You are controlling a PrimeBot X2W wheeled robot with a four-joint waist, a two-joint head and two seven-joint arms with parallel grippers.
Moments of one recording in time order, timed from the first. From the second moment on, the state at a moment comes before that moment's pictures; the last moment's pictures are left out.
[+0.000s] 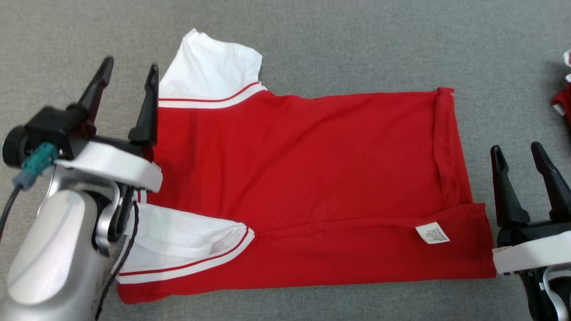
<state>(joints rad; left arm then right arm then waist) -0.44 0.31 -0.24 0.08 -0.38 0.07 -0.09 -0.08 -0.10 -0.08 -0.16 0.27 0.13 0.00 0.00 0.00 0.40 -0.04</state>
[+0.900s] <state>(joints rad) -1.09 0.27 -0.40 0.85 -0.44 -0.12 0.05 -0.20 -0.10 -0.03 -0.12 0.28 0.13 -0.04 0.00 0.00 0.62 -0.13</state>
